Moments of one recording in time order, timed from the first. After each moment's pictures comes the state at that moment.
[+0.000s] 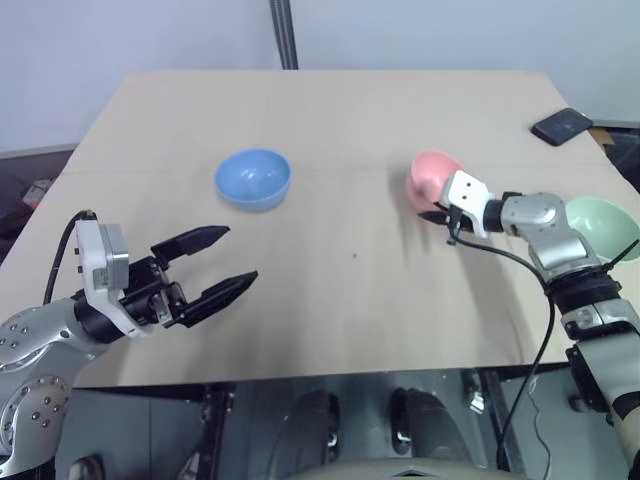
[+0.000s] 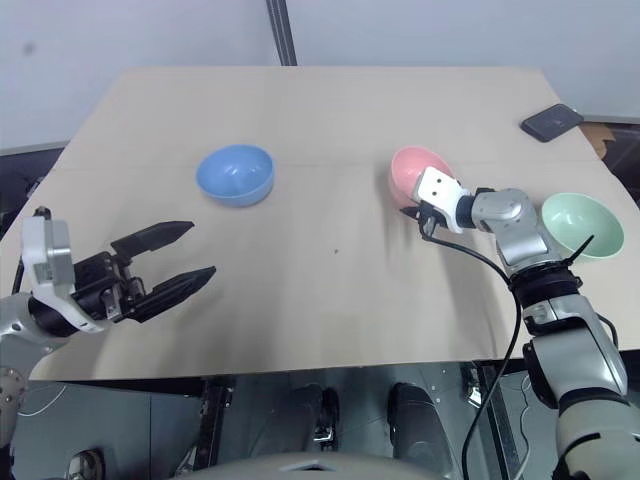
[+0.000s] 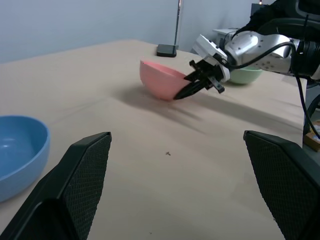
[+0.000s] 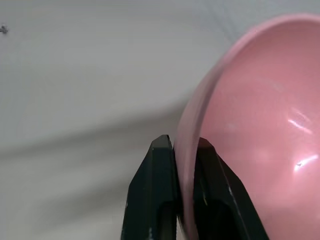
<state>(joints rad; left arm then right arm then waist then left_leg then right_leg) 0.18 0.76 0.55 -0.51 -0.88 0.44 -0.98 -0.79 -0.57 0.25 0.54 0.00 -0.03 0.99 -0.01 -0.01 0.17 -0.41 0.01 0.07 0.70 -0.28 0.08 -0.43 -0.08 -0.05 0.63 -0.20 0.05</state>
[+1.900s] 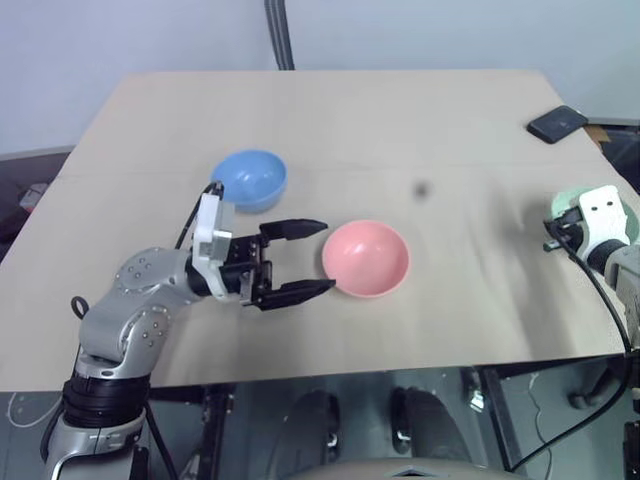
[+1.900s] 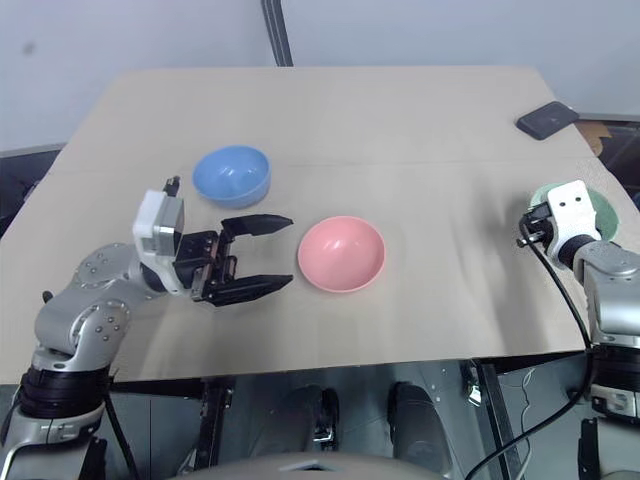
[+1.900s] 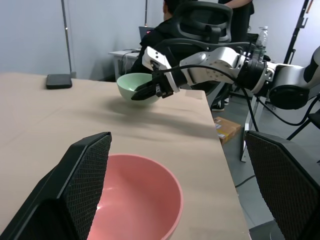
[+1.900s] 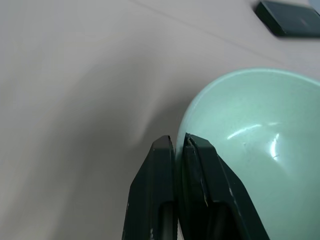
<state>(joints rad) -0.23 0.68 0.13 -0.34 -0.78 0.41 -1.17 -0.32 -0.69 -0.24 0.04 0.13 0.54 0.58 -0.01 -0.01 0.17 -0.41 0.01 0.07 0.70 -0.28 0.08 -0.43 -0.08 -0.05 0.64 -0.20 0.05</state>
